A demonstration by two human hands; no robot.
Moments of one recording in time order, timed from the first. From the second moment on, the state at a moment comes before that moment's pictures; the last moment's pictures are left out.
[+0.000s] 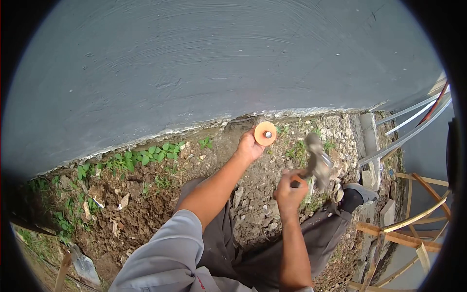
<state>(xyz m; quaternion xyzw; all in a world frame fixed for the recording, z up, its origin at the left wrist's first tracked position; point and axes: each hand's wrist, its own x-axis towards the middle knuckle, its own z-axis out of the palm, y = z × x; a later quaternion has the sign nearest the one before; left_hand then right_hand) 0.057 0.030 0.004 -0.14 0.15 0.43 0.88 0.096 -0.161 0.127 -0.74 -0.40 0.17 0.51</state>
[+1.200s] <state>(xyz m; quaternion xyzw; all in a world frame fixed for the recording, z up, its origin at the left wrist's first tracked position) 0.068 0.023 0.002 -0.16 0.14 0.42 0.88 0.095 -0.161 0.103 -0.77 -0.41 0.31 0.38</state>
